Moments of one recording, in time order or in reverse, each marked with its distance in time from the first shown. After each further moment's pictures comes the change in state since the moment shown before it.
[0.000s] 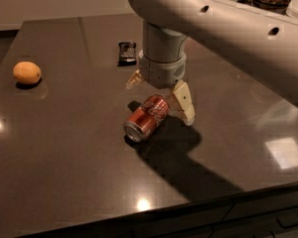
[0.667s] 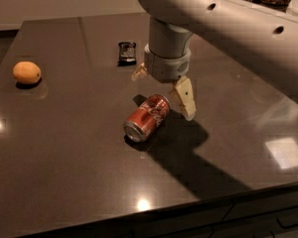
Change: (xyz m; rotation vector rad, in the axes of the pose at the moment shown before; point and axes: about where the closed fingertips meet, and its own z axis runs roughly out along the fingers) arm 0.022 -0.007 -0.001 0.046 0.023 0.078
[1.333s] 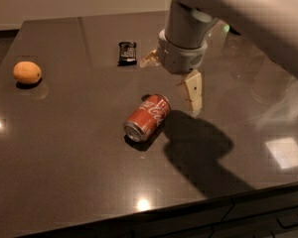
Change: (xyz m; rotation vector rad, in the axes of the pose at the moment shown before) arm 0.012 0.009 -0.029 0.100 -0.033 0.112
